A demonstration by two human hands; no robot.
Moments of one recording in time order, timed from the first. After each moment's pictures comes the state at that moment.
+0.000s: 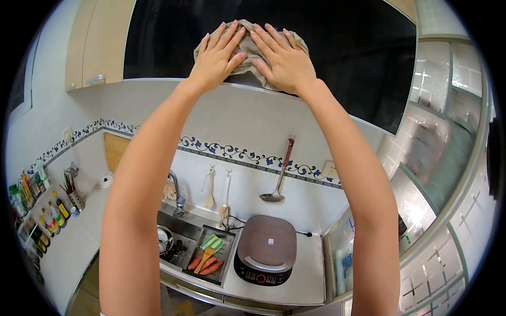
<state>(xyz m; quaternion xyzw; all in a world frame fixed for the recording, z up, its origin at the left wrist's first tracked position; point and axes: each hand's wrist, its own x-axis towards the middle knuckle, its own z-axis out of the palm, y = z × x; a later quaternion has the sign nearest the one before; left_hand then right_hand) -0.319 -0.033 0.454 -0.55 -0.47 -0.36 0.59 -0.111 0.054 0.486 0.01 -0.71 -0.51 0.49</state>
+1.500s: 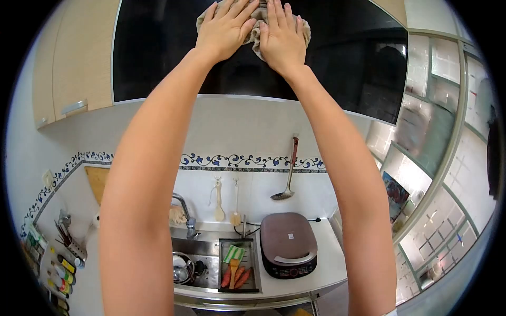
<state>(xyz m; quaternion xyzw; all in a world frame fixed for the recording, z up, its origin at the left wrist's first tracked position) -0.374 -0.049 0.542 -0.56 -0.42 -0.37 0.61 -0.220 0.016 0.528 -0.14 -0.61 -0.46 0.64</state>
